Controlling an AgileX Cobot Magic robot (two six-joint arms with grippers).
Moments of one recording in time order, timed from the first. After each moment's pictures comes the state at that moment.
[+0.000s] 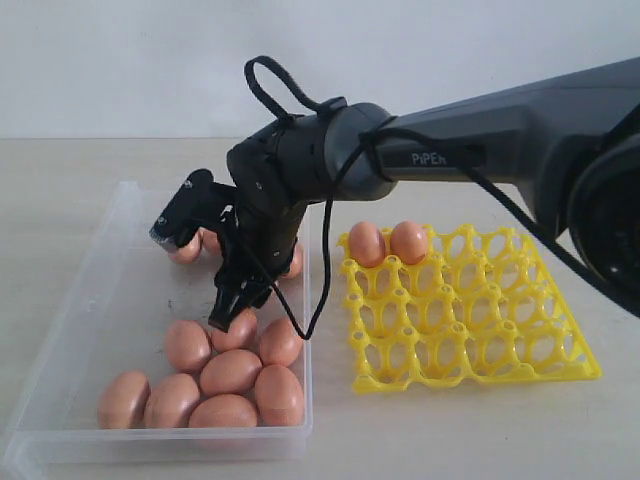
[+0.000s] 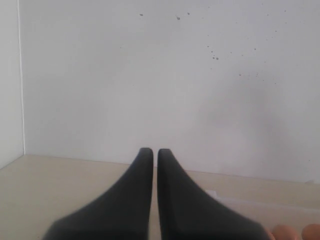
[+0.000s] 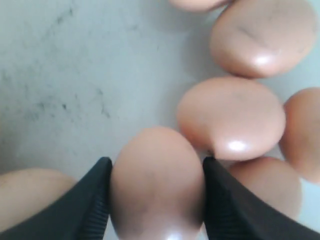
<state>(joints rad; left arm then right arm) 0.12 0.00 0.00 -0.32 -0.06 0.27 0.82 2.23 -1.66 -0.09 0.66 -0.37</state>
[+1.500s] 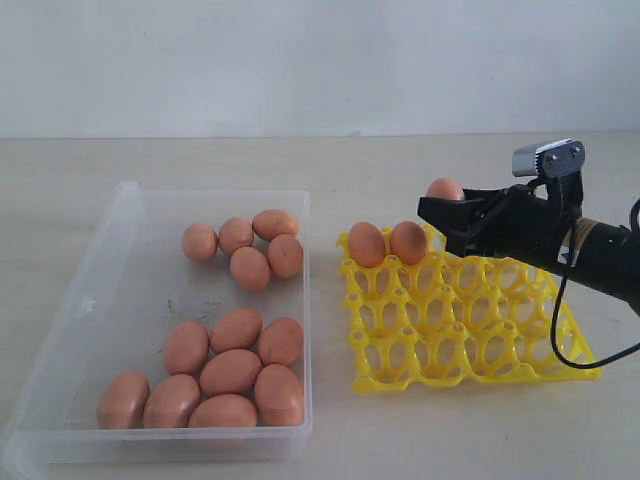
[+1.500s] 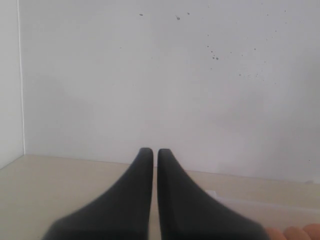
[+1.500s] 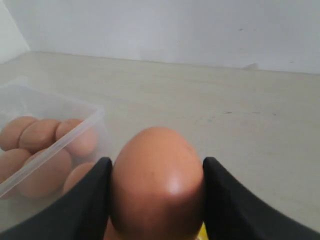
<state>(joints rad) 0.12 0.00 0.00 -0.32 -0.06 0.27 0.05 2.07 -0.74 -0.80 -1.15 0.49</state>
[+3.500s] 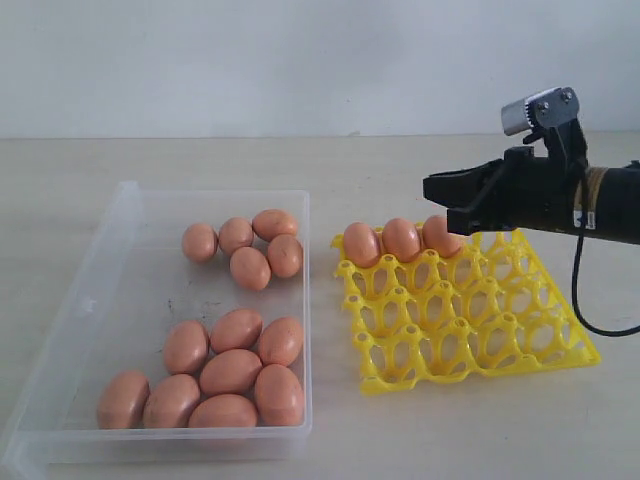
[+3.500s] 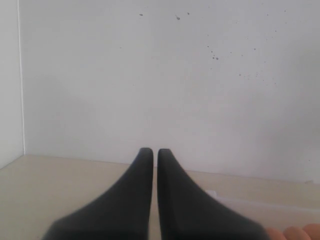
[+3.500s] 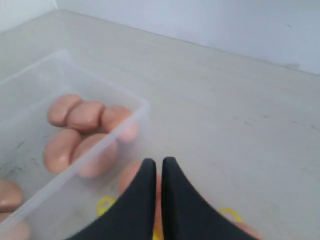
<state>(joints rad) 0.12 0.00 0.00 -0.32 -0.06 0.27 0.09 1.81 -0.78 -1.10 -0.88 0.76</state>
